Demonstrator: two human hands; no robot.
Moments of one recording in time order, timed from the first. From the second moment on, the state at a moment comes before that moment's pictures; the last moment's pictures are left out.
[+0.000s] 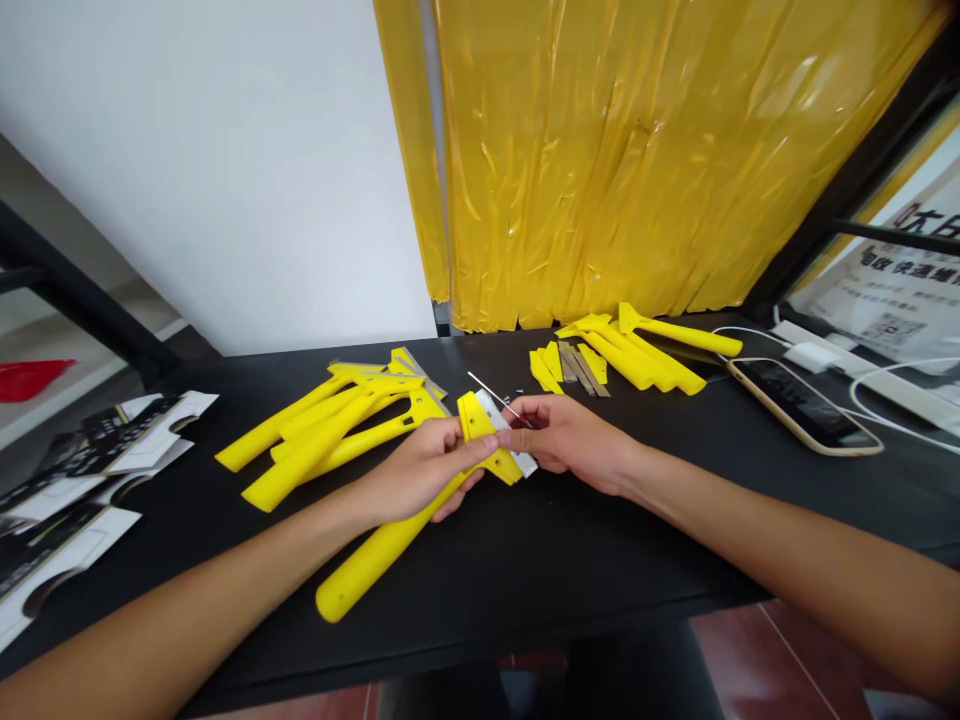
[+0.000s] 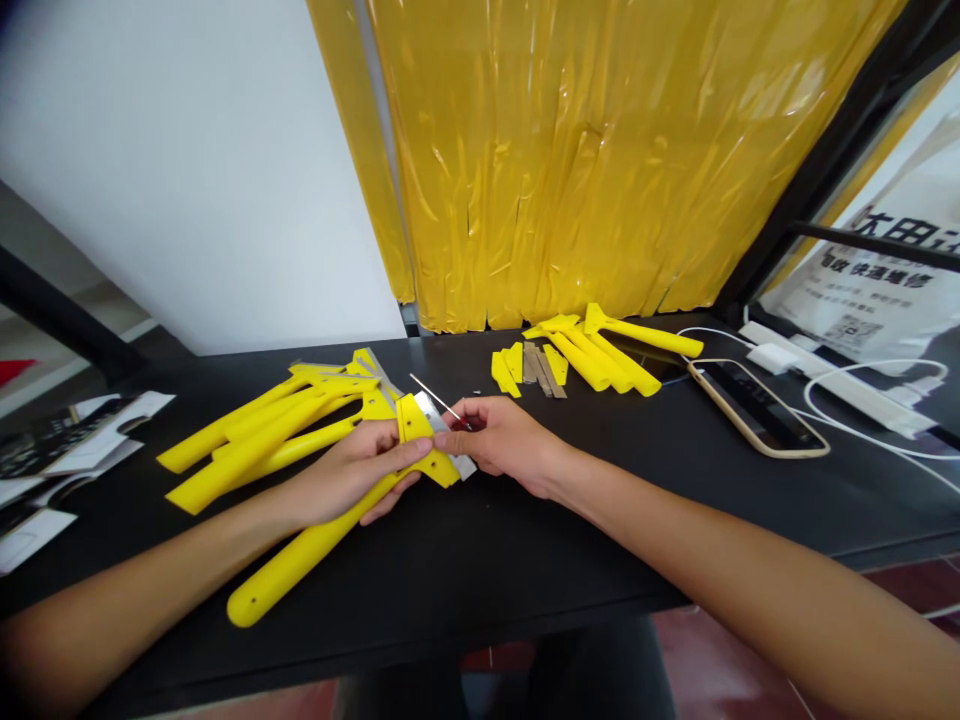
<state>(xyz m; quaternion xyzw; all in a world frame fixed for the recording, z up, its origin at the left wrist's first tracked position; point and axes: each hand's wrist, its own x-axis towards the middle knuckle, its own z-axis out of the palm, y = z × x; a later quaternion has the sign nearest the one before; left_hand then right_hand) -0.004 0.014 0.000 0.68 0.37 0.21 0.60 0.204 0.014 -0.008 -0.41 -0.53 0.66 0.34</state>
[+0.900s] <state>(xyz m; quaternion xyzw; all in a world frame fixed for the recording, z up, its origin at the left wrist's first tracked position) -0.005 0.013 0.002 0.68 0.36 0.18 0.62 0.211 0.016 0.002 -0.40 -0.73 0.44 0.33</state>
